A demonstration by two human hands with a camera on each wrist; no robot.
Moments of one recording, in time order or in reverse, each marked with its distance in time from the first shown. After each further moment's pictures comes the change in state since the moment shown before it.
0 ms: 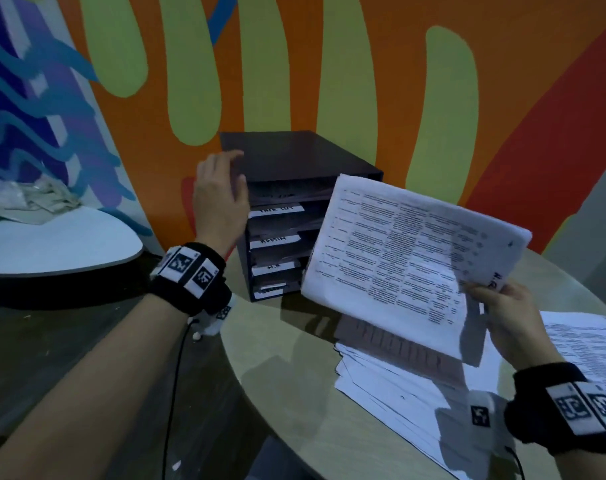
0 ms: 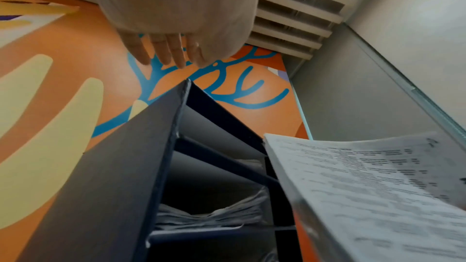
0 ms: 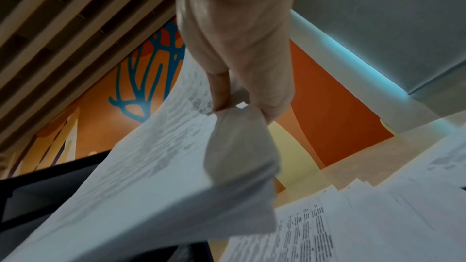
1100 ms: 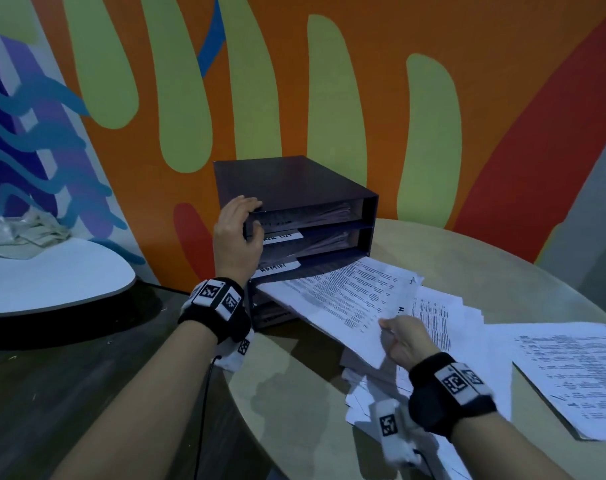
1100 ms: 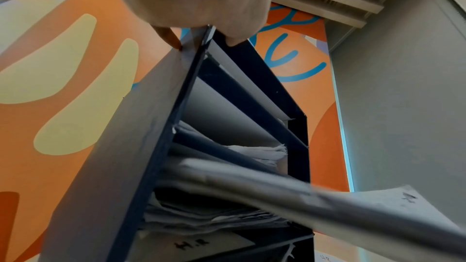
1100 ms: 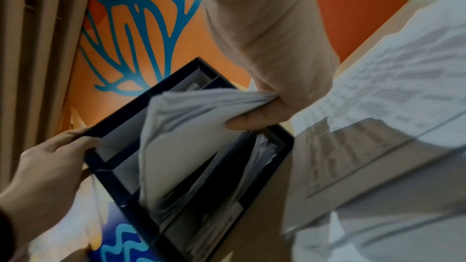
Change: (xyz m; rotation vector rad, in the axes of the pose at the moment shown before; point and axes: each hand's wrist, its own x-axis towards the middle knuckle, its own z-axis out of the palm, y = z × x) left_hand -0.013 -0.018 0.043 -0.237 -0.010 0.037; right_hand 0.014 0.052 0.130 0.219 0.029 0.646
